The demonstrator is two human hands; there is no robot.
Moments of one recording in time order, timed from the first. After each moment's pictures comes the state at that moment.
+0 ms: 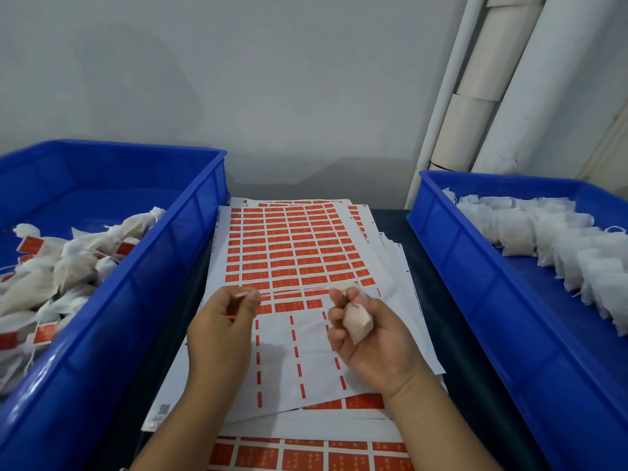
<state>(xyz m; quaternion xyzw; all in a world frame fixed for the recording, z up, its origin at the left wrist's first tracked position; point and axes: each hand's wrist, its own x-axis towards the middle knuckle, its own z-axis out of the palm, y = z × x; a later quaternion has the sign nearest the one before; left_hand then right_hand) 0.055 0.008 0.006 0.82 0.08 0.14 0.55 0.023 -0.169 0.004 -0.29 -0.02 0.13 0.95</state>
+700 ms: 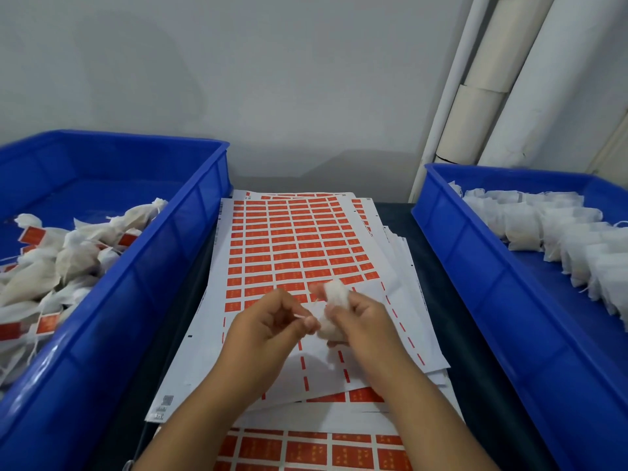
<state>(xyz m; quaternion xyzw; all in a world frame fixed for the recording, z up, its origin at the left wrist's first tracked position) 0.035 -0.001 0.013 0.80 -0.16 0.01 0.58 0.021 -0.145 0.005 -0.76 0.10 -0.02 0.65</state>
